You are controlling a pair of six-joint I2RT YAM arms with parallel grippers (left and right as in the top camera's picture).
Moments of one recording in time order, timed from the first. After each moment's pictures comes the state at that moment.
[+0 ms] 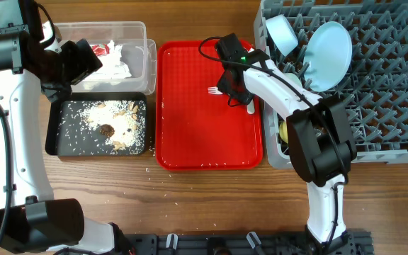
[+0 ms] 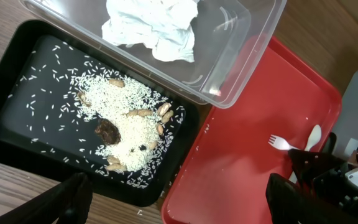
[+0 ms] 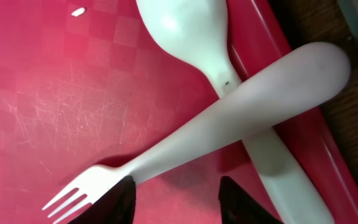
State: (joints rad) left arm 0.17 1.67 1.82 -1.34 0.18 -0.40; right arm 0.45 2.18 1.63 -0.80 0.11 0.97
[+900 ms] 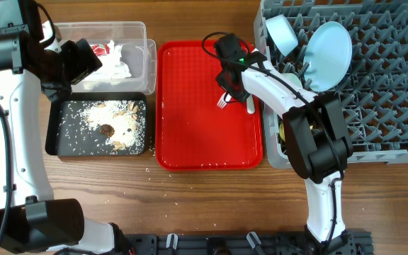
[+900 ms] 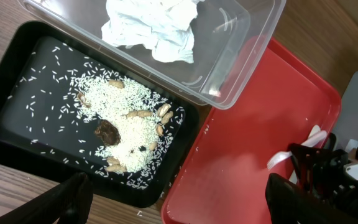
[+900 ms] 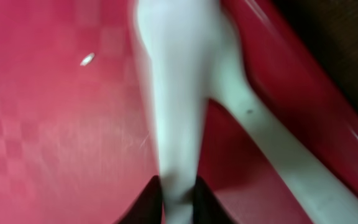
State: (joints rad) left arm 0.17 1.67 1.82 -1.33 0.18 -0.40; right arm 0.45 2.22 1.63 -0.69 0.13 1.12
